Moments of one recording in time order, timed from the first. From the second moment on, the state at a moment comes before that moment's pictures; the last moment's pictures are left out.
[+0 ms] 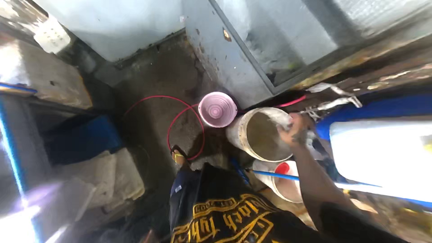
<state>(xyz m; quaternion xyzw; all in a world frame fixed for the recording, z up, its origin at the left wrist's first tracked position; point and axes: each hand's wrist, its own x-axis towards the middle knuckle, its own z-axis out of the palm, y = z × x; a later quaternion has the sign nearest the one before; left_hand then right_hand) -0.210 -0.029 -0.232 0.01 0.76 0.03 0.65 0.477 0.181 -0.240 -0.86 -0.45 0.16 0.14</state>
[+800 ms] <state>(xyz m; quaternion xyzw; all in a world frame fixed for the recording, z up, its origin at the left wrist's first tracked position) -0.225 0.515 -0.273 0.21 0.77 -0.10 0.60 0.327 0.475 -0.299 -0.80 -0.08 0.54 0.23</state>
